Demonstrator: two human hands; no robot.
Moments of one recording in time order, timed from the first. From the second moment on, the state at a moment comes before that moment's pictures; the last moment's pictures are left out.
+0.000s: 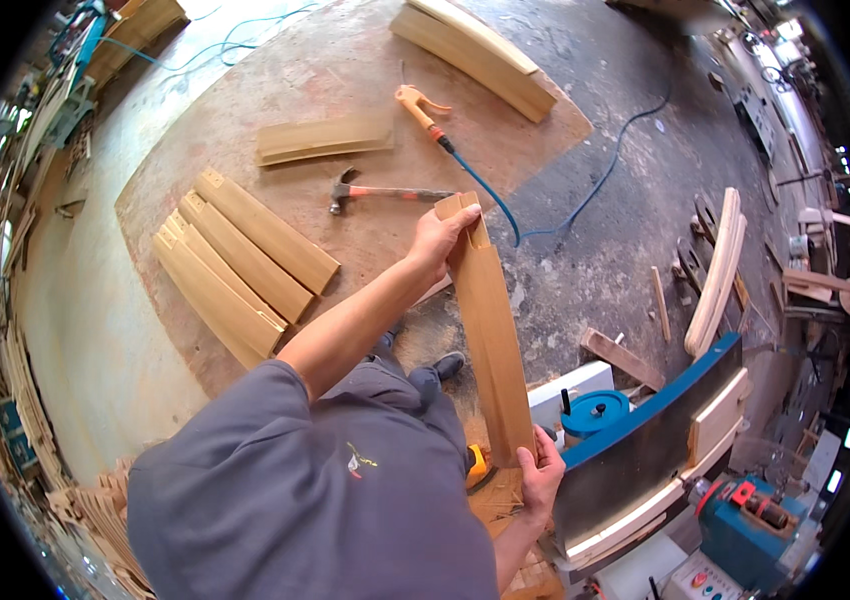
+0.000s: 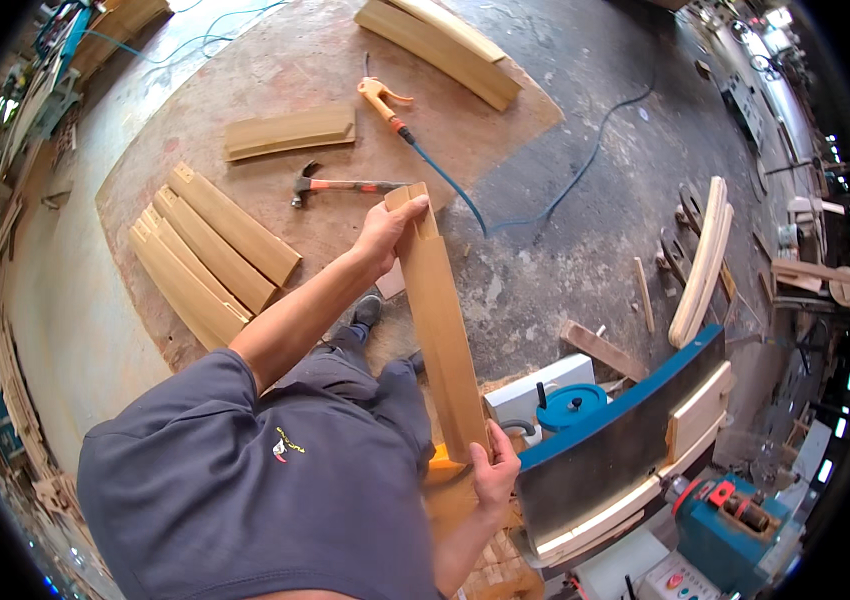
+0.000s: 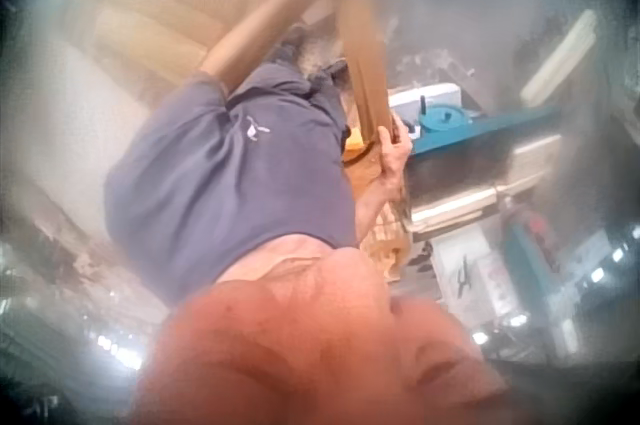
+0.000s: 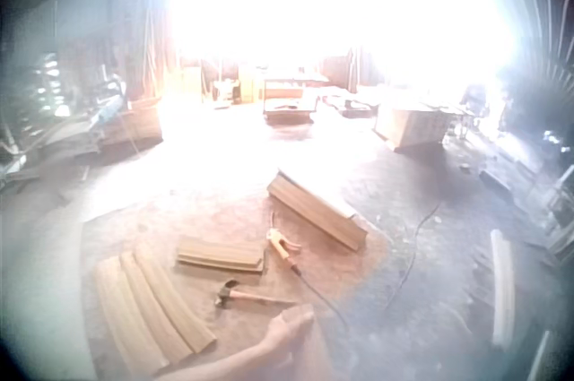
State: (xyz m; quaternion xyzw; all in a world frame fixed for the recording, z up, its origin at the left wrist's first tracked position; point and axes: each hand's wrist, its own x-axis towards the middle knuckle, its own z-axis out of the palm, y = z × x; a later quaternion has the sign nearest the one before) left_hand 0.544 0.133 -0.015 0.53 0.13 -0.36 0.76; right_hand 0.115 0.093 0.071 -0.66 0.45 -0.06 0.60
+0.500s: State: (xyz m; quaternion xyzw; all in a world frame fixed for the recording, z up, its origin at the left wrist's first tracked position) left_hand 0.514 0.170 0.049 0.40 0.15 -0.39 0.82; right_hand 0.127 0.032 -0.021 -0.66 0.41 -0.10 0.62
